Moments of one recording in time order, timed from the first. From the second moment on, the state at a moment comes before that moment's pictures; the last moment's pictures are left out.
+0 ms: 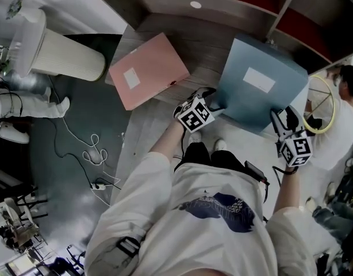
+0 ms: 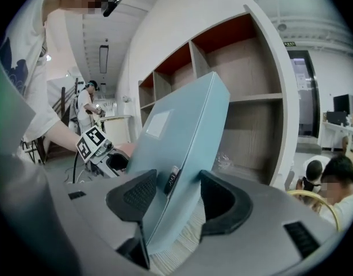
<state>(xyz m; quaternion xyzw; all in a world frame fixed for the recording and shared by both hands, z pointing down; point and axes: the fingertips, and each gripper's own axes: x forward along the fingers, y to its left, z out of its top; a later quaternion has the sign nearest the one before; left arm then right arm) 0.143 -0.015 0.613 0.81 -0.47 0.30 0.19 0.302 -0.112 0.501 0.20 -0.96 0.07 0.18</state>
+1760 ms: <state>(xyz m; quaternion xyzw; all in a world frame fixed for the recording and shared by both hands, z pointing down) 0.144 -0.002 0.523 0.71 -0.66 0.22 0.11 0.293 -0.078 0.489 0.15 -0.96 -0.02 0.25</state>
